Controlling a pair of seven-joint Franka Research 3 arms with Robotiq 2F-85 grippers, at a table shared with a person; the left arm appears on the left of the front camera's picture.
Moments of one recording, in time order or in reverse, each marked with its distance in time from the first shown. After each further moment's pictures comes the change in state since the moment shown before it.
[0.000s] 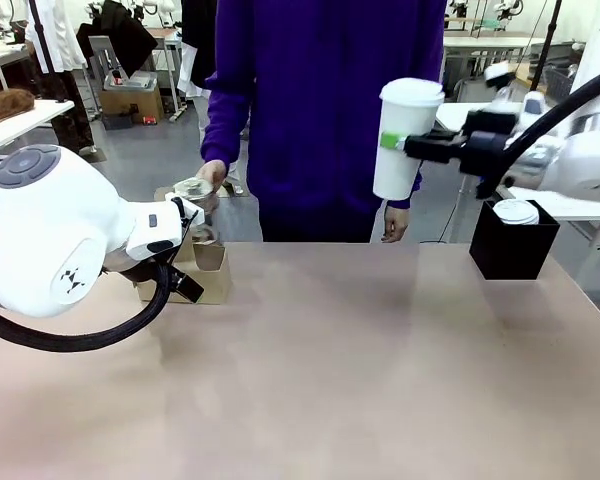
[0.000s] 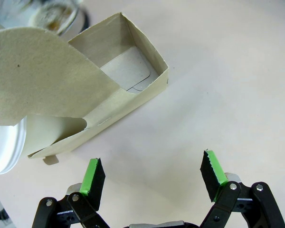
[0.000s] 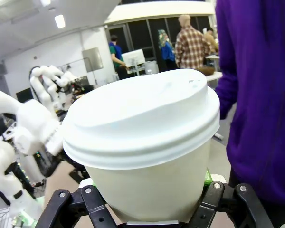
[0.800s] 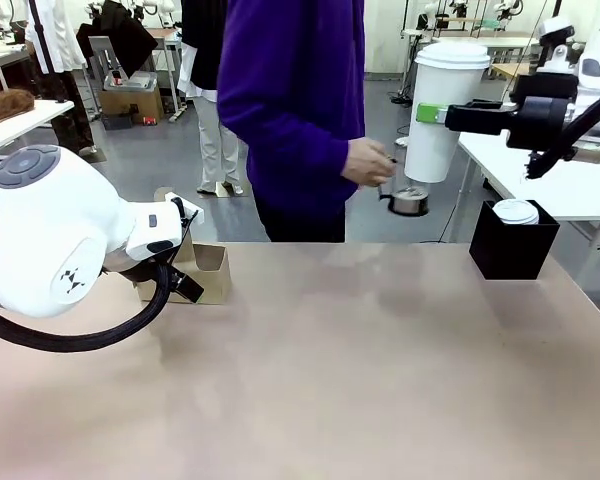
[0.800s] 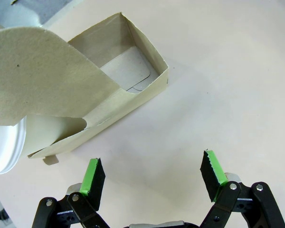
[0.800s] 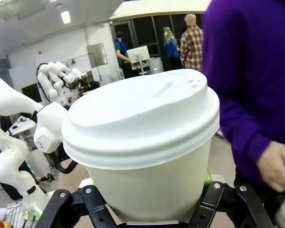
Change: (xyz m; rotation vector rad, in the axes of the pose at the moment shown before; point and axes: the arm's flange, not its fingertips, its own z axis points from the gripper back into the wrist) left arm 0.000 0.000 0.000 0.000 0.000 0.000; right arm 0.036 0.027 0.038 0.015 0.025 0.013
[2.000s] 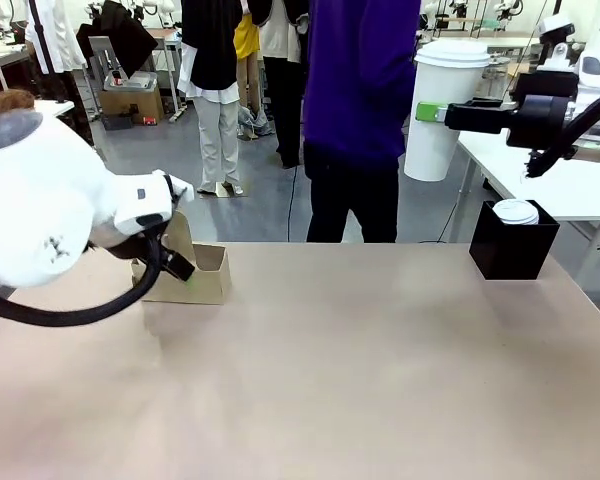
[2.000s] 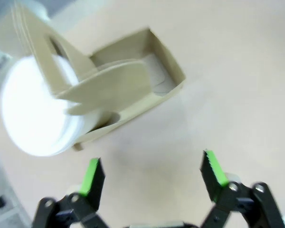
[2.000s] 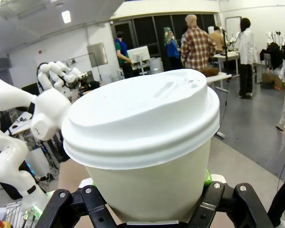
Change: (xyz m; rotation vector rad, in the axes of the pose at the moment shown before) left arm 0.024 0.023 0.047 0.018 0.019 0.067; right arm 0.002 0.001 0.000 0.000 -0.001 0.004
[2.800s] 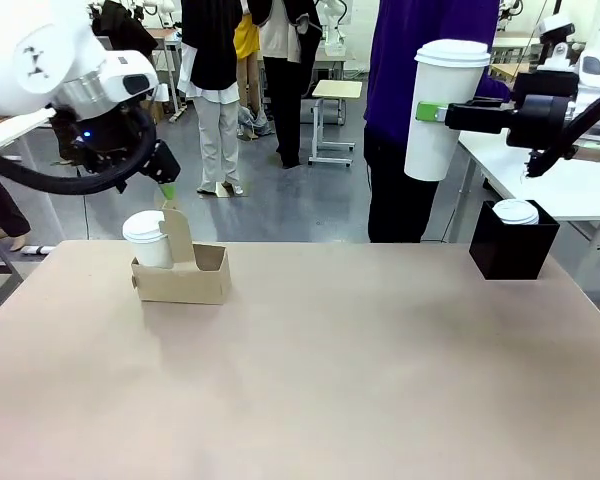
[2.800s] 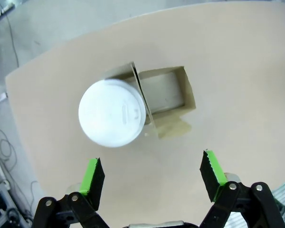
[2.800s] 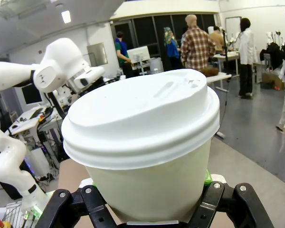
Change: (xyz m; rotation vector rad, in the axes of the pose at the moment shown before) left arm 0.108 0.055 0.069 -0.007 0.175 0.269; right arm 0.000 0.000 0.000 0.000 0.000 0.001
